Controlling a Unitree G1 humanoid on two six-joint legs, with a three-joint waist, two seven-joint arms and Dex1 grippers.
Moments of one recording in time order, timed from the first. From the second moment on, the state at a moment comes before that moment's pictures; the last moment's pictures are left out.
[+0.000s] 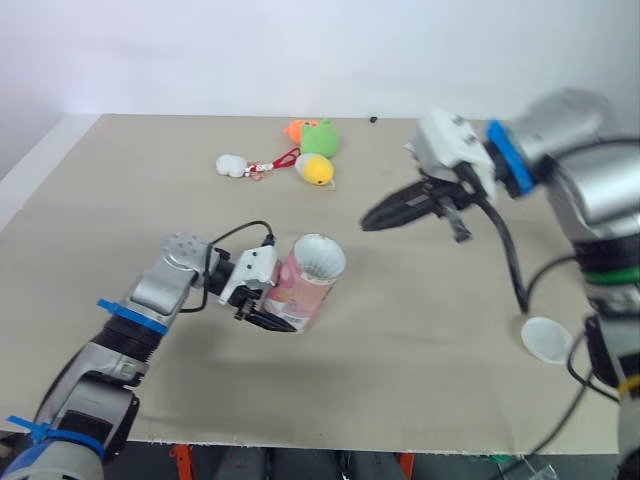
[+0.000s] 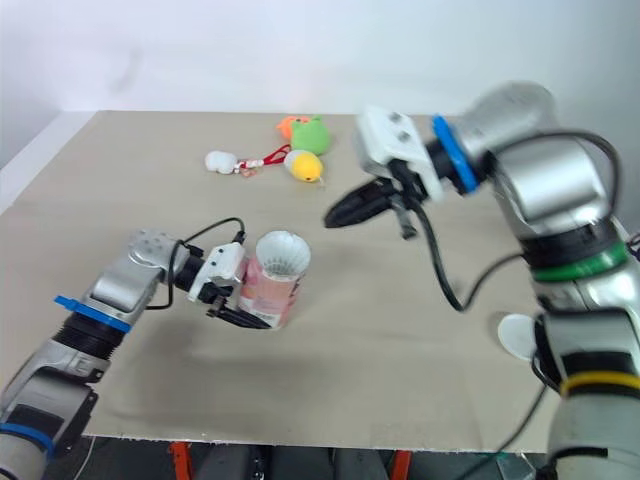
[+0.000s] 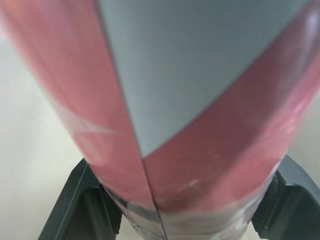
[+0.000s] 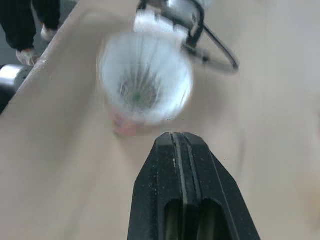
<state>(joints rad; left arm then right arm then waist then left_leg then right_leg) -0.66 0.47 -0.29 0.24 -0.22 0.12 -1.50 -0.96 -0.98 0.23 -0.10 0.44 0.55 1.52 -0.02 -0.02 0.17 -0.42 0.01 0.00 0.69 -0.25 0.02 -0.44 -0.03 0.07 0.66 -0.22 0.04</state>
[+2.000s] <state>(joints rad) -0.63 0.25 -0.29 0.50 -0.22 -0.11 -1.40 -0.72 -1.16 0.22 0.78 -0.14 0.08 1.56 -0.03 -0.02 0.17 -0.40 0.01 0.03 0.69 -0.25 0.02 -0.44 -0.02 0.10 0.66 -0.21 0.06</state>
